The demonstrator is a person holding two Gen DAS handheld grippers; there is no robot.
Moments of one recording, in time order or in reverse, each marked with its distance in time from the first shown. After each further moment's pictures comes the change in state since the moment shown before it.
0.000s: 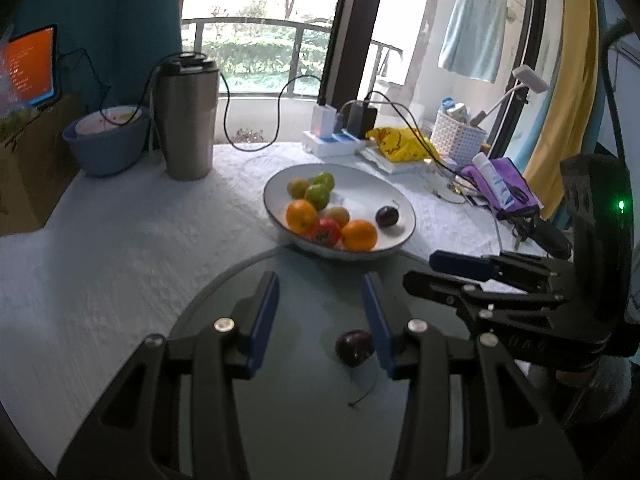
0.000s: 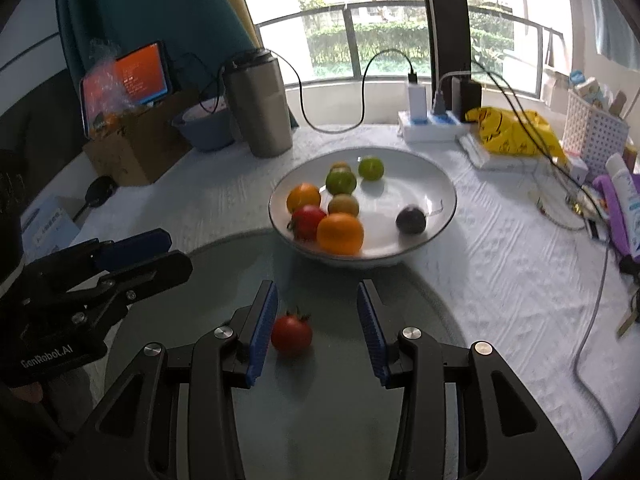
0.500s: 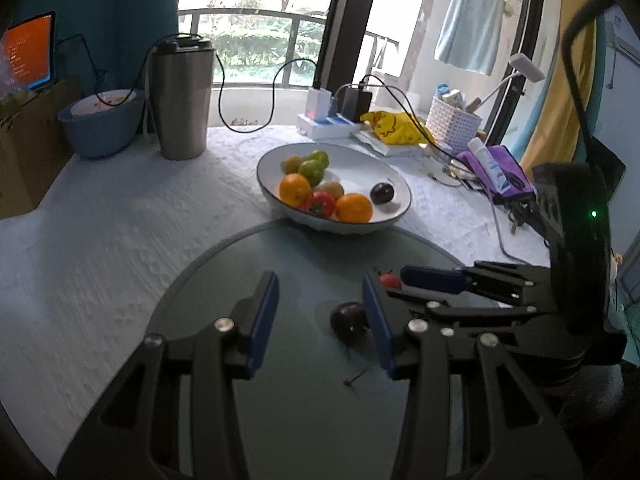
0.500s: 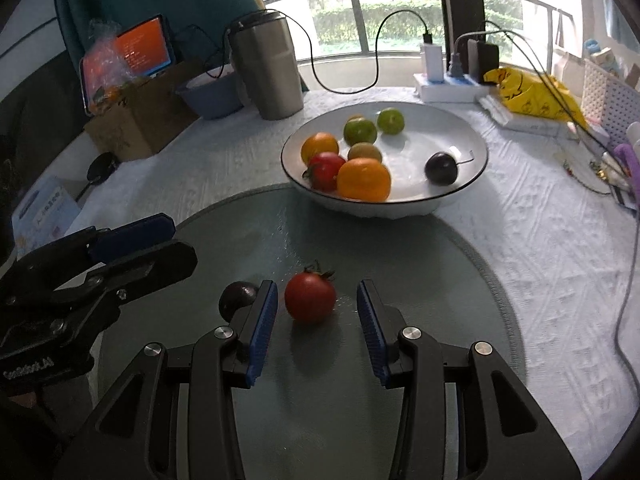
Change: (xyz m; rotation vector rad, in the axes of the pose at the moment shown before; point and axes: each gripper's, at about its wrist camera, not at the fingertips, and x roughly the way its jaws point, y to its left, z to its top) left arm 0.004 -0.002 -0.018 0.001 0.029 -0.021; right arm 0.025 0.008 -0.021 0.010 0.082 0.041
